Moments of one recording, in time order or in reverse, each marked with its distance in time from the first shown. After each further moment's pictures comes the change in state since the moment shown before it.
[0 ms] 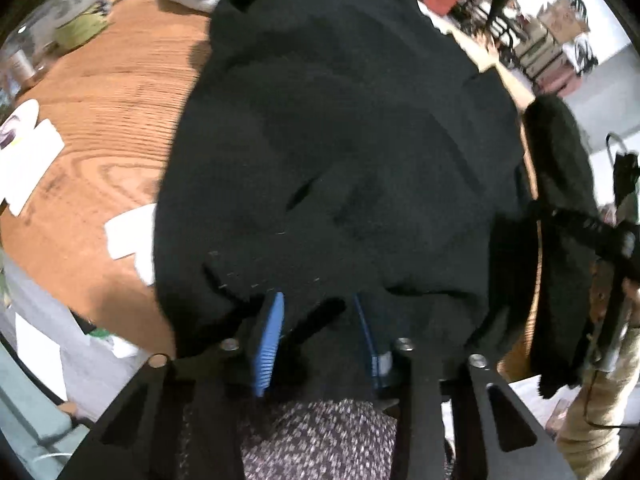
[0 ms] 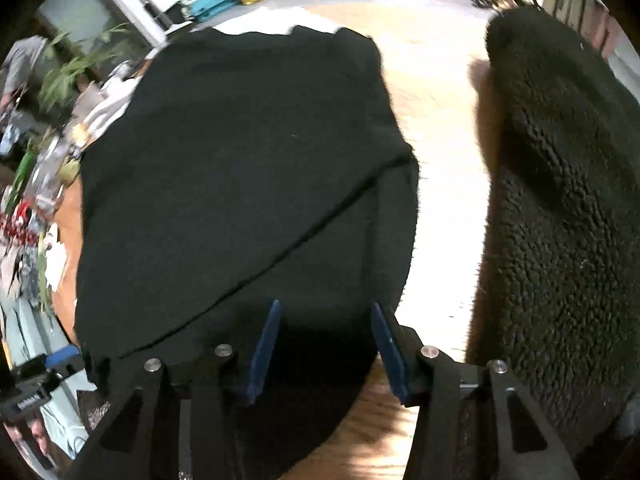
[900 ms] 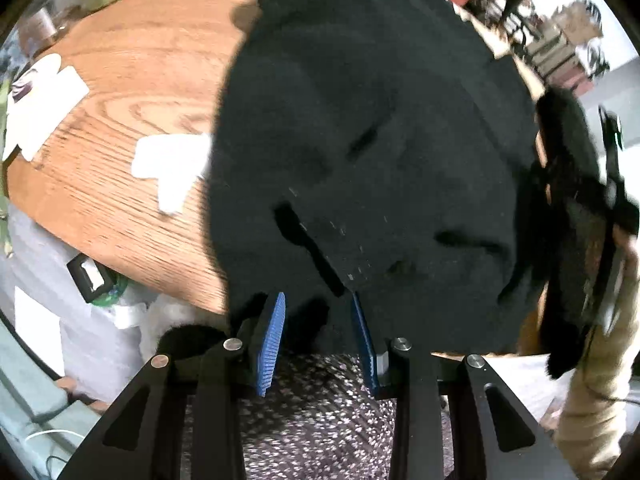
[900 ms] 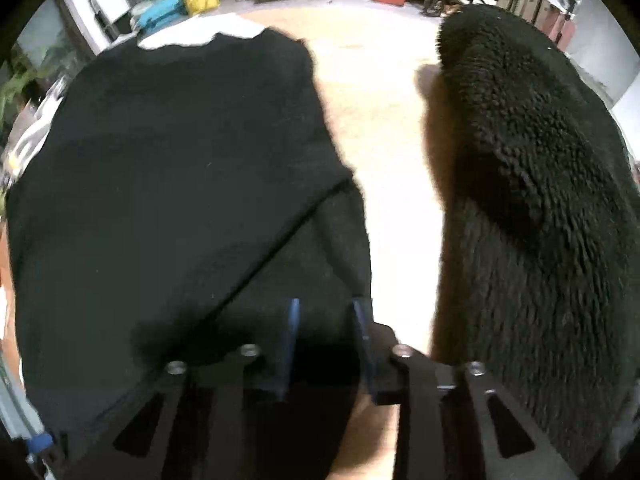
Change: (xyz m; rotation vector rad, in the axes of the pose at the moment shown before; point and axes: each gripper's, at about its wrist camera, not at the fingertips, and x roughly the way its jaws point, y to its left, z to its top) left arm -0.022 0.031 -0.031 -0.068 0.013 -0.005; right arm -0.024 -0.082 0.015 0.035 -0.031 -0.211
